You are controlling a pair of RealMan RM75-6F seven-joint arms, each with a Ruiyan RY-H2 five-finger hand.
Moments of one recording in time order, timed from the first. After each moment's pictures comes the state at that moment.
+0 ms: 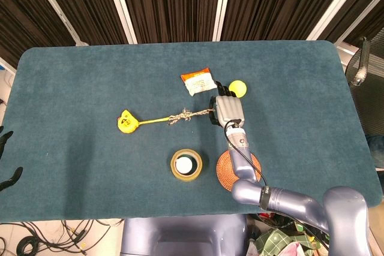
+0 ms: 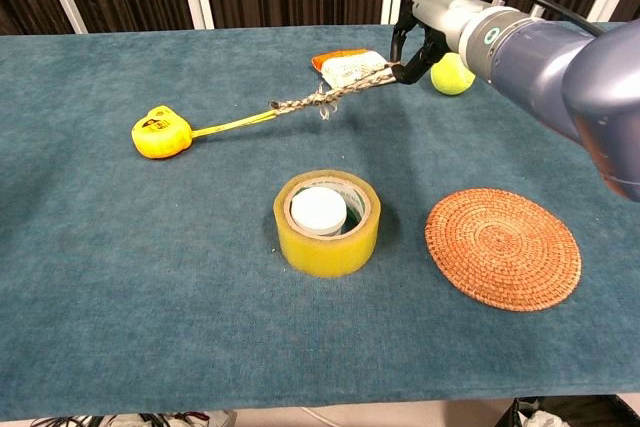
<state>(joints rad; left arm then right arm) -0.06 -1.05 -0.07 -1.63 1.45 1.50 0.03 0.97 -1.76 0.45 -1.33 -0.60 1.08 -0.62</state>
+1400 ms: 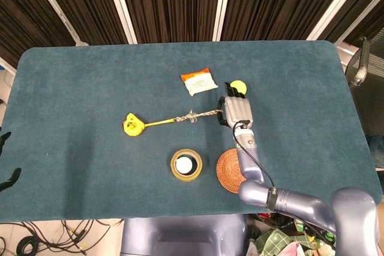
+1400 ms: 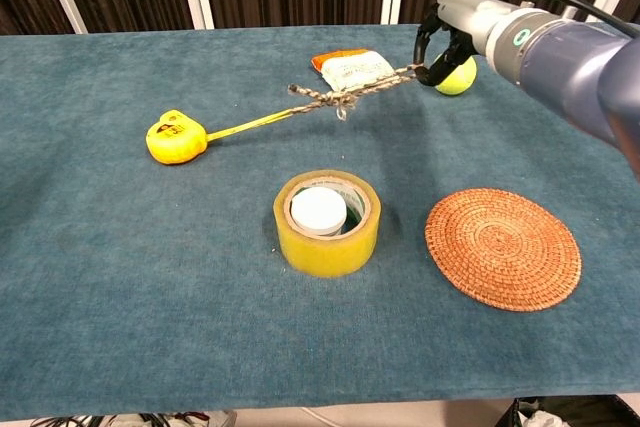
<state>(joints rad) -0.05 -1.05 -0.06 -1.63 1.45 1.52 0.04 0.94 -1.71 0.42 -1.36 -0.58 1.09 -0.58</state>
